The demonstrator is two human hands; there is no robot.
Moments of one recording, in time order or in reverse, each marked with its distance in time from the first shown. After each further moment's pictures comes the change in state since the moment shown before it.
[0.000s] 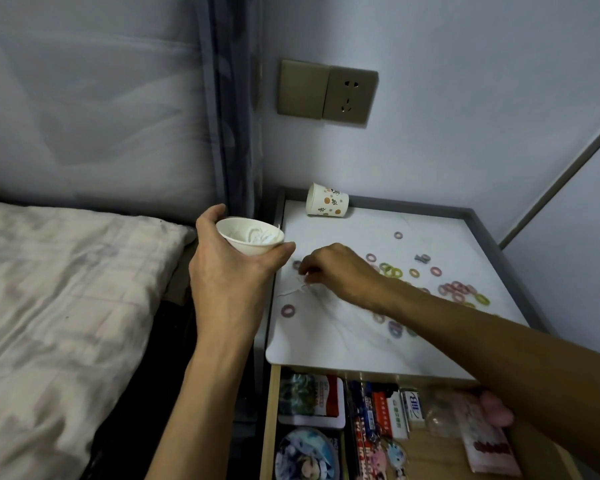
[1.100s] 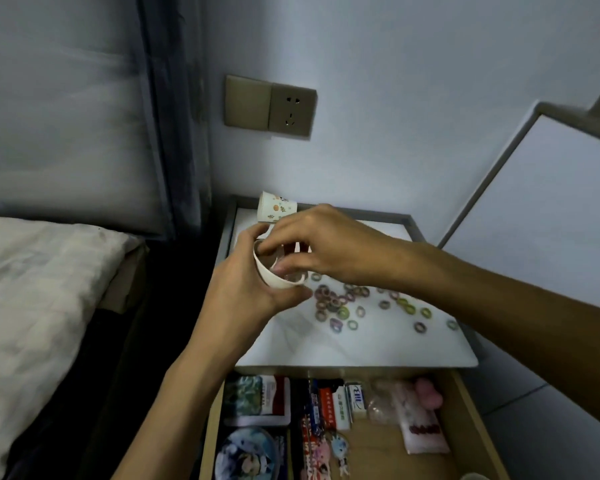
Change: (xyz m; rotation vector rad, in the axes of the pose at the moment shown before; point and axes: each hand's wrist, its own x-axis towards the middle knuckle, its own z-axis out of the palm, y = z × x) left_hand -0.042 0.017 0.036 0.094 -0.495 0.186; right_hand -0.083 -0.048 -0.130 0.041 0.042 -0.279
